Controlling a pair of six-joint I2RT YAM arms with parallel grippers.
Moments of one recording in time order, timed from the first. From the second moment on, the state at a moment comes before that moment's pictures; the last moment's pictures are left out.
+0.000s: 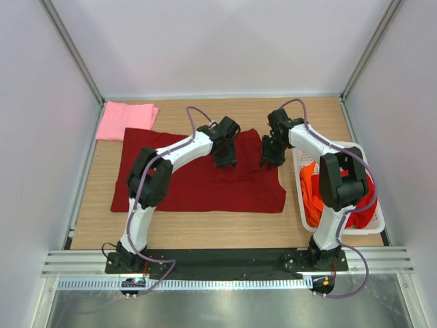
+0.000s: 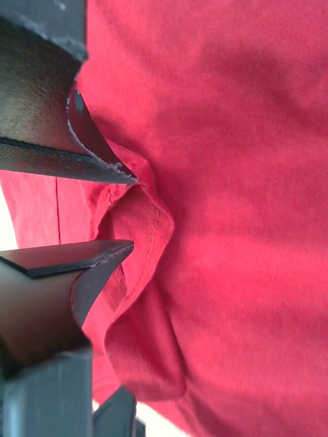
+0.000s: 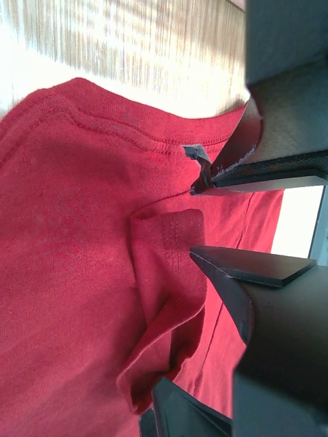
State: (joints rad) left arm -0.69 2.12 1.69 -0.68 -0.01 -0.76; right arm 0.29 1.86 1.37 -0.79 -0.13 0.42
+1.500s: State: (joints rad) left arm -0.72 2.22 1.84 -0.90 -0.17 -0.73; right arm 0.27 1.90 1.35 -0.73 -0.26 0.47
